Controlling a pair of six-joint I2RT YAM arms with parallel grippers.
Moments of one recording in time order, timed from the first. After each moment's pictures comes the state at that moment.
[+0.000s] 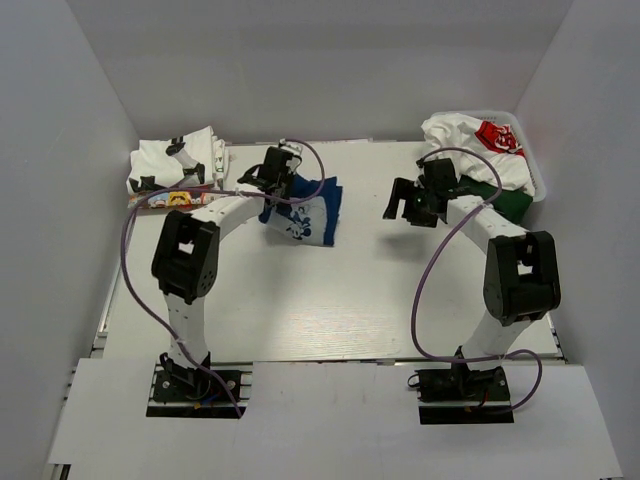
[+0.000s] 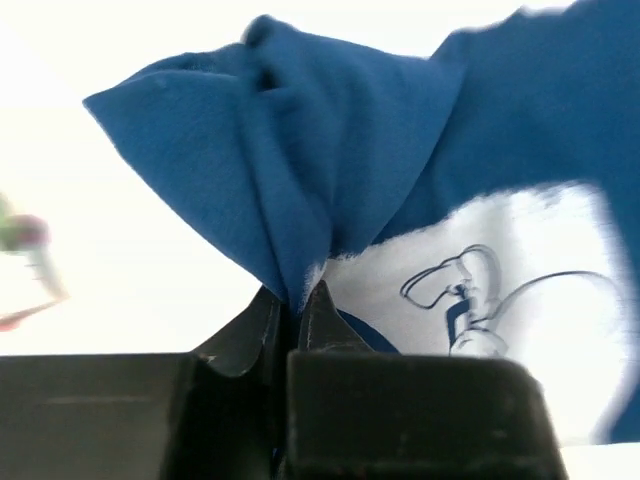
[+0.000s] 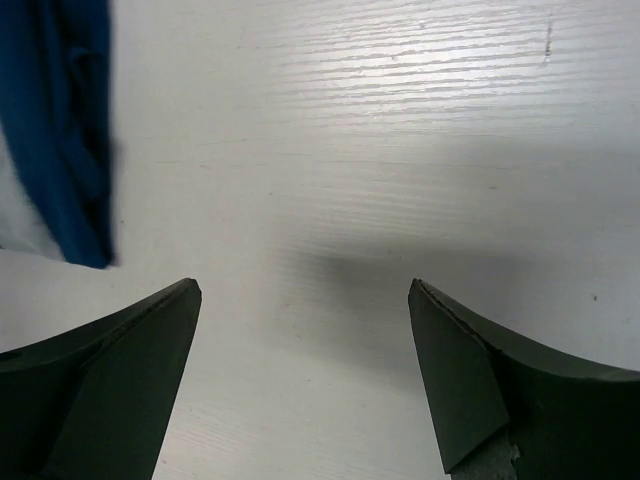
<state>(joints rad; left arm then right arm) -0.43 2.02 1.52 -0.27 -0.22 -0.03 0.20 1.72 1.19 -0.36 -0.21 0.33</state>
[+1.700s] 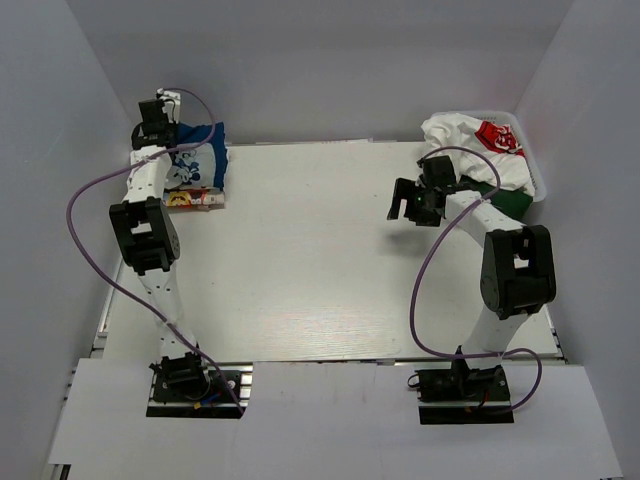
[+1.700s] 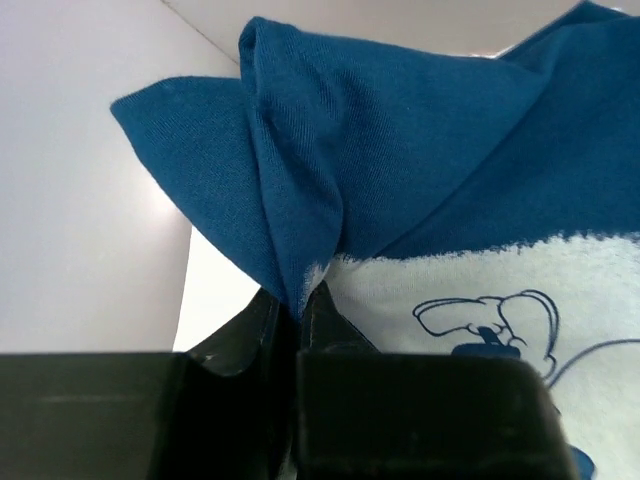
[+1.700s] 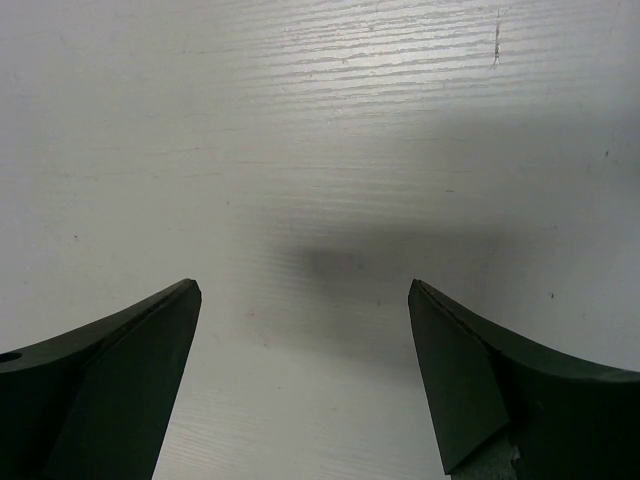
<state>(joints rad) 0.15 2.29 2.11 -0.36 -0.21 0.35 0.20 1.77 1.25 -0.42 -0.14 0.30</state>
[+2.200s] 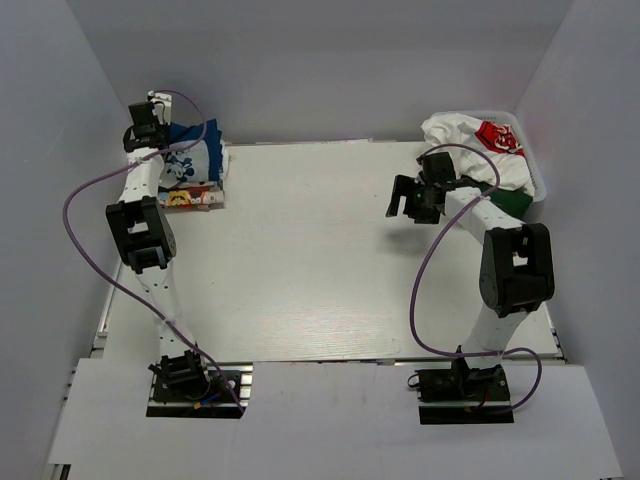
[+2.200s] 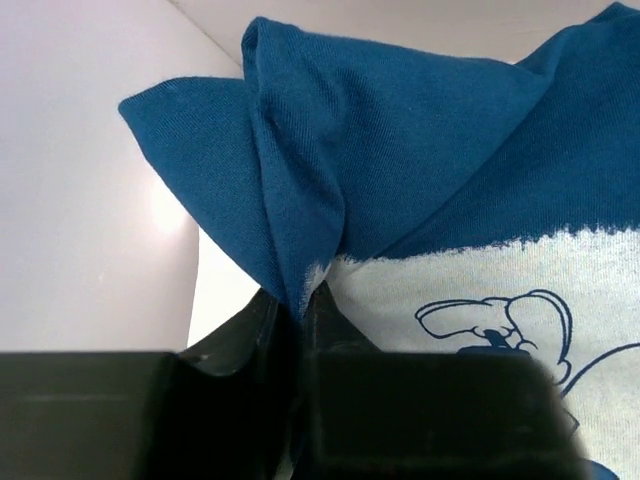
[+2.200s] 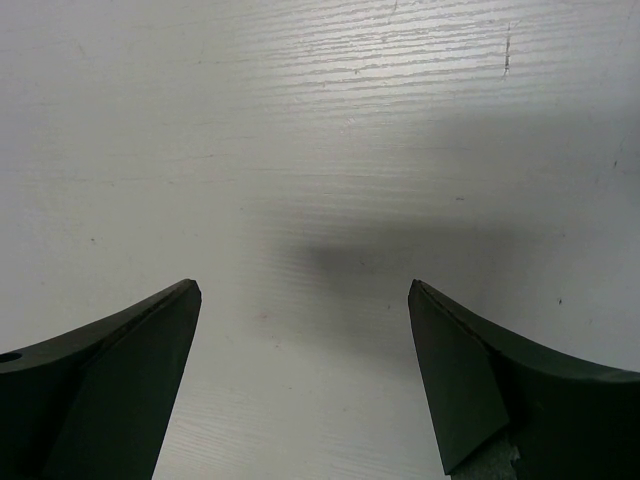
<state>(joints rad) 0.21 2.35 2.16 -0.34 -0.14 0.35 0.20 1.79 1.29 -0.45 -0.15 0.31</state>
